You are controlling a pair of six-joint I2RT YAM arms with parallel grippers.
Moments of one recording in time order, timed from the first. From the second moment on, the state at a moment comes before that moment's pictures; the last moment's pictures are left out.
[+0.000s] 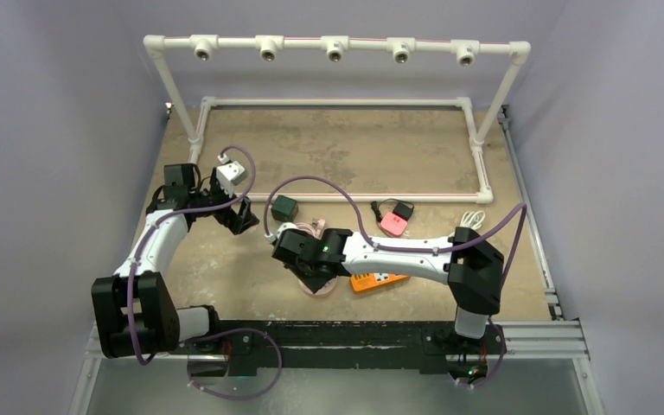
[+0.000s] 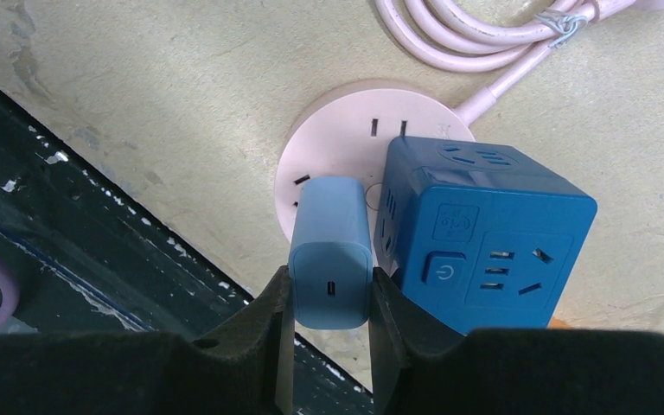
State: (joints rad) left arm 0.12 1.27 0.80 -0.43 0.78 0.61; right arm 1.27 1.79 1.39 -0.78 0.22 0.38
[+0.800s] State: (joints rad) left arm 0.12 1.27 0.80 -0.43 0.78 0.62; right arm 1.27 1.82 1.39 -0.77 0.22 0.38
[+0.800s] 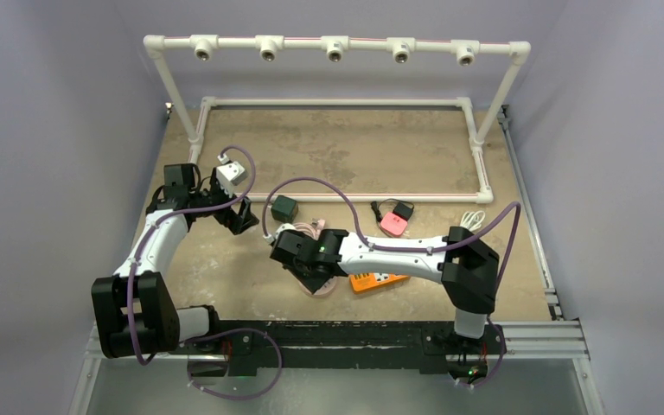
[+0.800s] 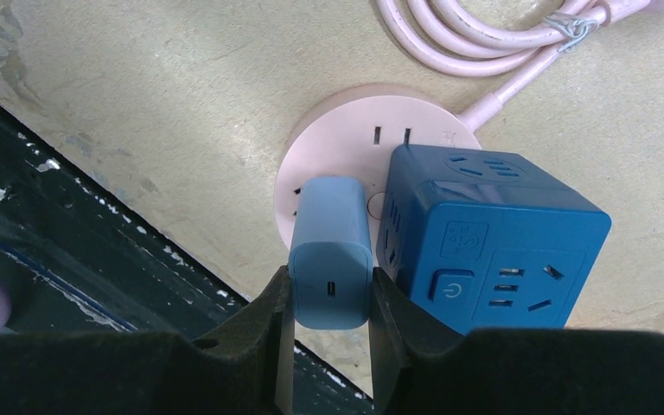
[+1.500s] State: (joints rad) left arm 0.12 1.27 0.80 -0.44 0.80 0.63; right arm 1.28 1.86 1.44 -0.82 0.23 0.38
